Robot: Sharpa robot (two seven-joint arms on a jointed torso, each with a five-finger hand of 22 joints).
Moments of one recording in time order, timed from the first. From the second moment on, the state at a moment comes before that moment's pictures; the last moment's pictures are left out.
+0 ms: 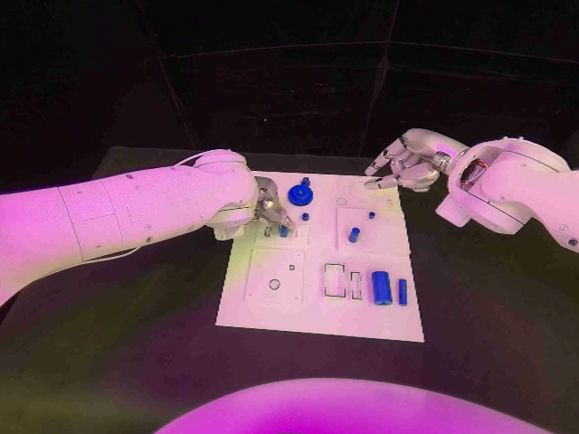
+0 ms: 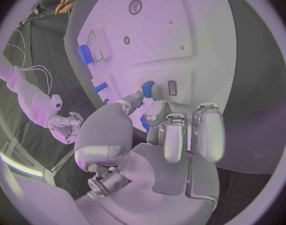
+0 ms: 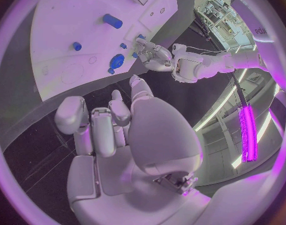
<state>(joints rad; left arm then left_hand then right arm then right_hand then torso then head) 1.30 -0.58 -0.13 1.33 -1.02 0.13 -0.65 0.90 -0.09 0.45 0.13 0.09 0.96 0.02 0.66 0.64 1.35 -0.05 1.19 1.07 1.47 -0.10 1.57 1.31 0.06 1.47 0.01 1.41 1.31 1.29 -0.84 -0.02 1.50 -1.08 -0.16 -0.13 1.40 -0.02 -0.14 0.16 0.41 0.93 0.15 0.14 0.07 1.30 0.06 1.20 1.14 1.47 -0.01 1.41 1.28 0.10 1.29 0.09 1.32 1.03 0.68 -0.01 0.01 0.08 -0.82</state>
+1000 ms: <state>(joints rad) 1.31 -0.63 -0.03 1.37 -1.02 0.10 -0.63 0.92 -0.12 0.16 0.21 0.05 0.91 0.03 0.64 0.64 1.31 -0.04 1.13 0.99 1.47 -0.11 1.57 1.31 0.06 1.46 0.00 1.36 1.26 1.29 -0.84 -0.02 1.48 -1.08 -0.16 -0.13 1.40 -0.02 -0.15 0.17 0.41 0.93 0.15 0.15 0.07 1.30 0.06 1.20 1.14 1.47 -0.01 1.41 1.28 0.10 1.29 0.09 1.31 1.03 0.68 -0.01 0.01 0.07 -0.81</state>
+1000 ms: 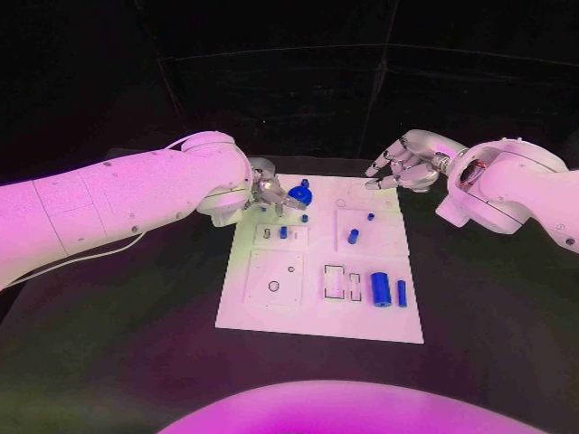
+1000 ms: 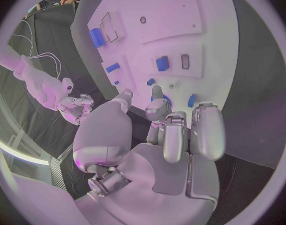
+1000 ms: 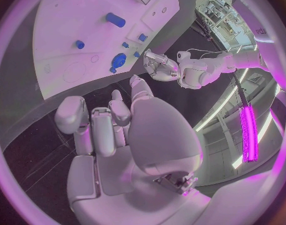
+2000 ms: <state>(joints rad) 1.38 -0.46 -0.05 0.95 -1.03 0.38 -0.63 1.07 -0.03 0.01 0.26 0.05 0.88 0.08 0.52 0.48 1.25 0.00 1.08 0.90 1.47 -0.07 1.57 1.31 0.08 1.42 0.05 1.29 1.19 1.29 -0.83 -0.02 1.47 -1.12 -0.17 -0.12 1.40 -0.01 -0.15 0.17 0.43 0.92 0.15 0.15 0.07 1.30 0.06 1.20 1.14 1.47 -0.01 1.41 1.27 0.10 1.29 0.09 1.31 1.02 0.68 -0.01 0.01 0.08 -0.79</state>
